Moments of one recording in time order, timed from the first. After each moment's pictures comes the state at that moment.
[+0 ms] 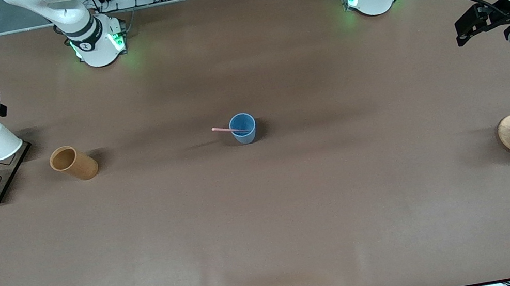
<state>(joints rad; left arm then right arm) -0.08 -0.03 -0.02 -1.58 0.00 1.49 -0.04 -0.07 -0.04 0.11 -1.49 0.01 1.38 0.08</state>
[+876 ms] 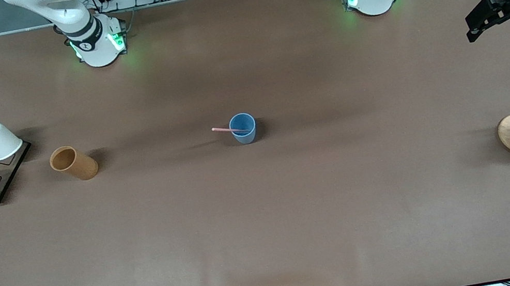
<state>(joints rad) -0.07 -0.06 -0.01 -1.57 0.00 1.51 -0.08 -0.07 -0.04 0.08 -1.50 0.01 1.40 0.02</state>
